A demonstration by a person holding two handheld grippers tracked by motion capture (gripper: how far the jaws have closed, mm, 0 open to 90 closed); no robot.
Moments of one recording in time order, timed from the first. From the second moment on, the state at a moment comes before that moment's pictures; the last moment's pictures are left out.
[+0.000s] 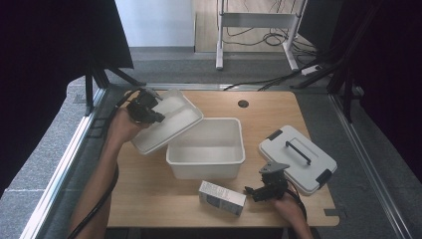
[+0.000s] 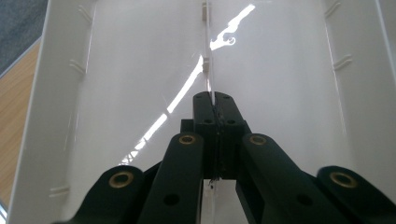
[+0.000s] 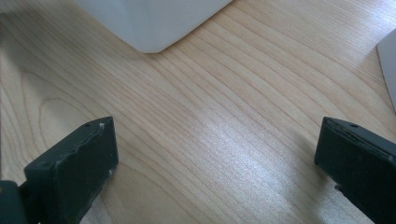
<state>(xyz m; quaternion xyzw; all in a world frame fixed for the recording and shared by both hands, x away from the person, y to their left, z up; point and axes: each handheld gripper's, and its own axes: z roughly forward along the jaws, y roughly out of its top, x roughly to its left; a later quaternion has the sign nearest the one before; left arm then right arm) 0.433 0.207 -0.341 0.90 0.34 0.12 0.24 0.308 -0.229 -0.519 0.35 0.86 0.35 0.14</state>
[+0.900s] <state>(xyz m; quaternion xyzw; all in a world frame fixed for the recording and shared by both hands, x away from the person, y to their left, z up) 0.421 0.297 -0.366 0.86 0.44 0.15 0.22 0.308 -0.229 -0.519 0.35 0.86 0.35 0.14</state>
